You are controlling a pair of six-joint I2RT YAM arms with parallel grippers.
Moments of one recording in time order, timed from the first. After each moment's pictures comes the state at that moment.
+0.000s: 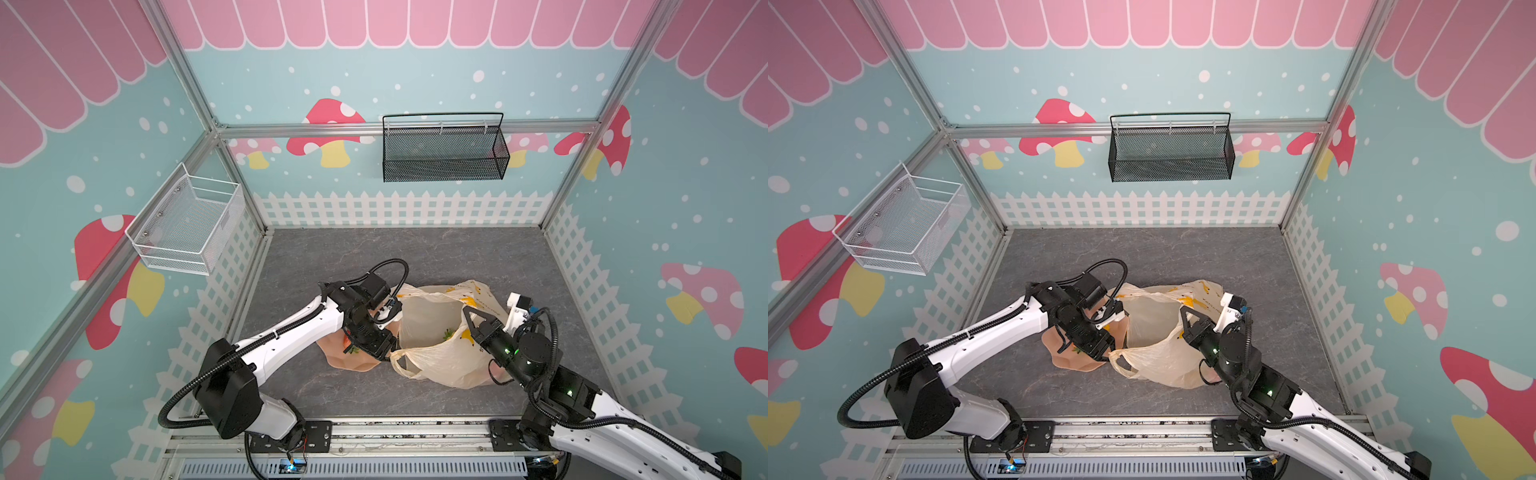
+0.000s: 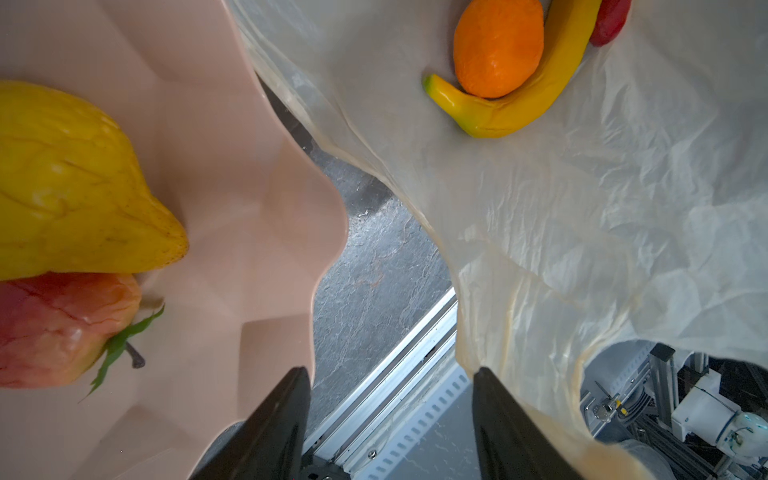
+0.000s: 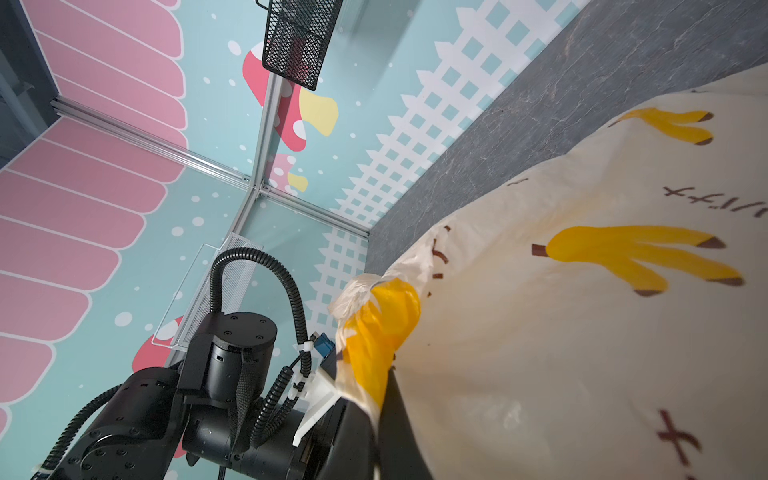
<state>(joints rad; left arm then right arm) -0.70 1.47 1.18 -1.12 0.42 -0.12 0.92 0.53 0.51 -0.11 0.39 1.13</state>
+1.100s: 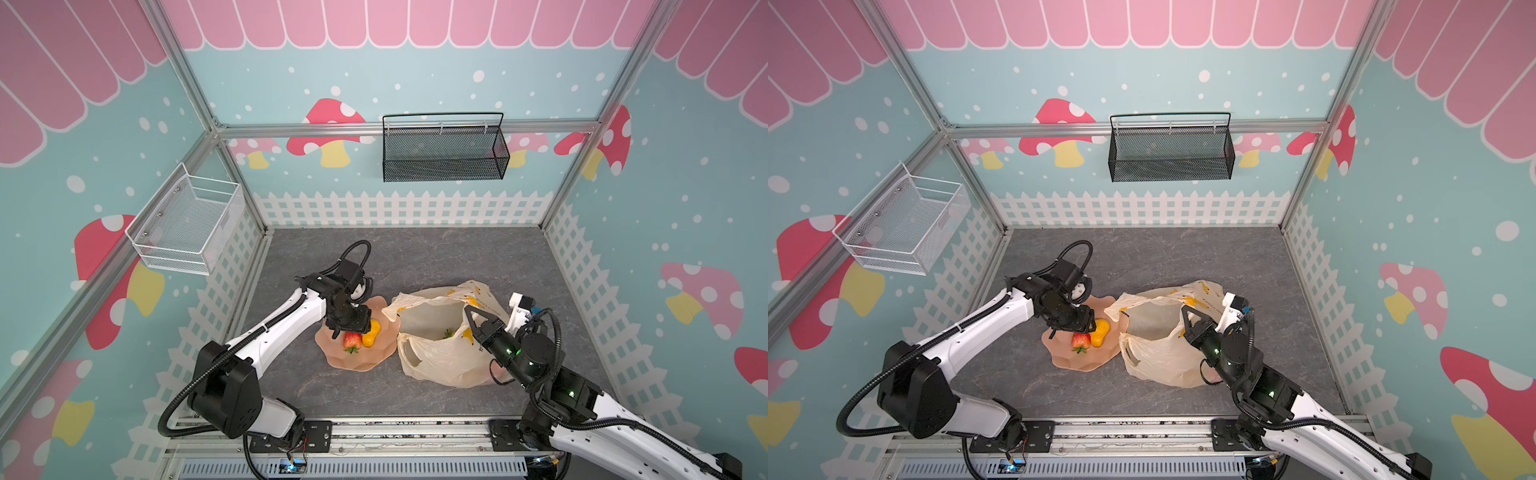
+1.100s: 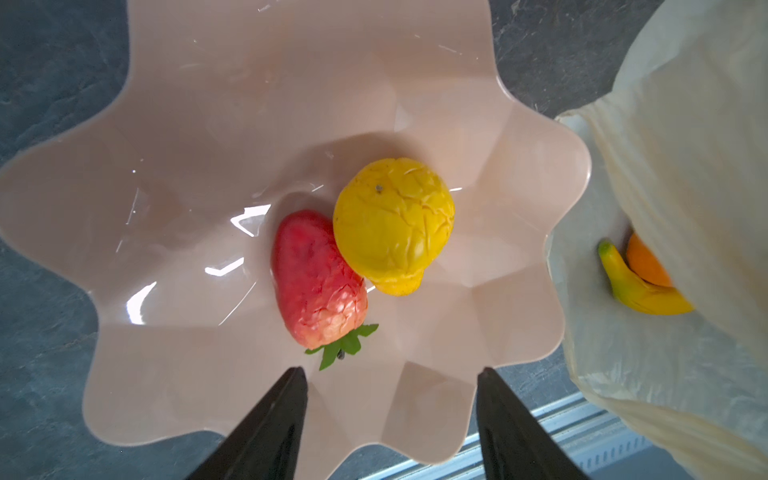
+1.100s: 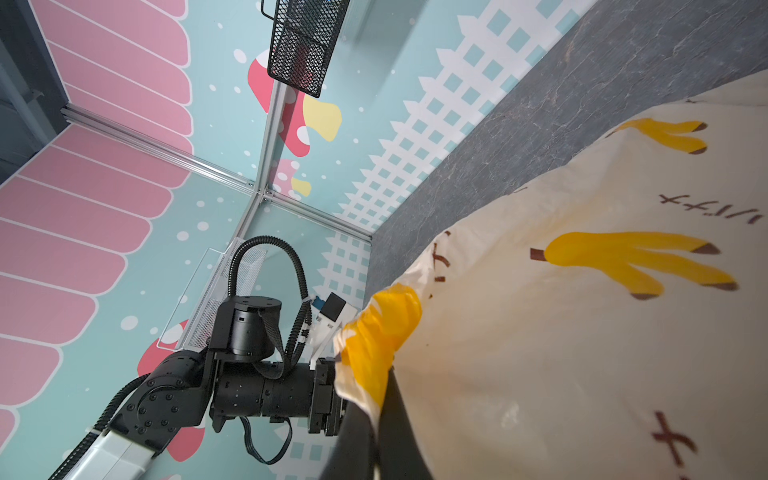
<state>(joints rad) -0.49 1.48 1.16 -1.02 0.14 -0.32 0.92 0.52 0.51 -0.11 0.40 1.13</state>
